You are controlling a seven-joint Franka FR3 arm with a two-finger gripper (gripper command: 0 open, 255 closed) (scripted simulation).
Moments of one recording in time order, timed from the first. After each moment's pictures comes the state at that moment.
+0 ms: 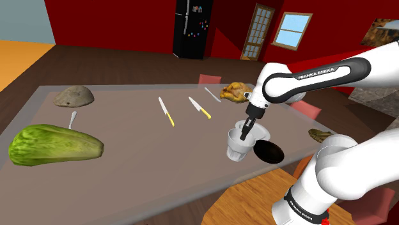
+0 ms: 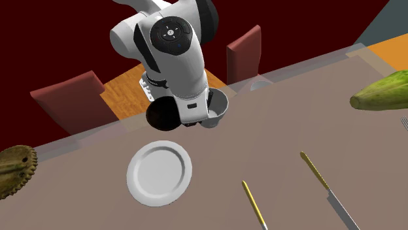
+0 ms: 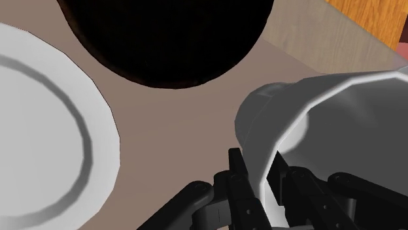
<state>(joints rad) 0.04 -0.63 -0.31 -2.85 -0.02 2.20 -0.39</state>
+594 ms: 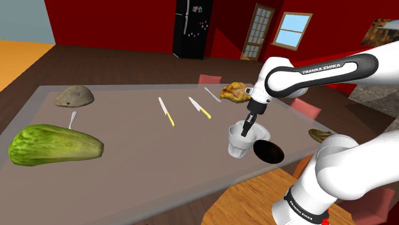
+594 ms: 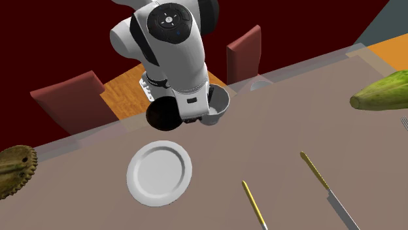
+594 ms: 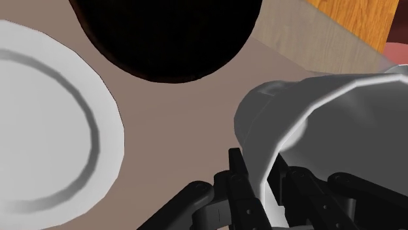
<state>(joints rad) 0.03 -0.67 -0.30 -2.82 -0.02 2.13 -0.38</state>
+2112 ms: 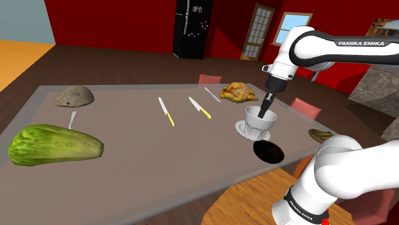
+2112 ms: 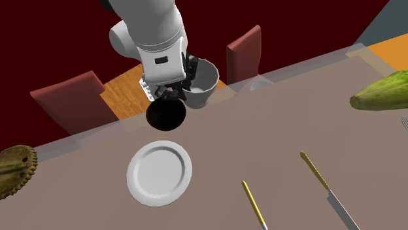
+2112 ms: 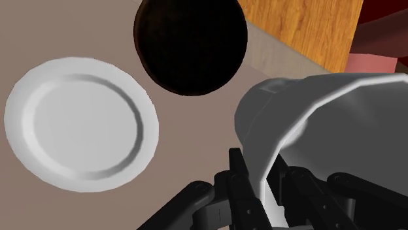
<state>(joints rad) -0.02 -0.84 -0.30 -2.63 -0.06 1.77 -0.39</state>
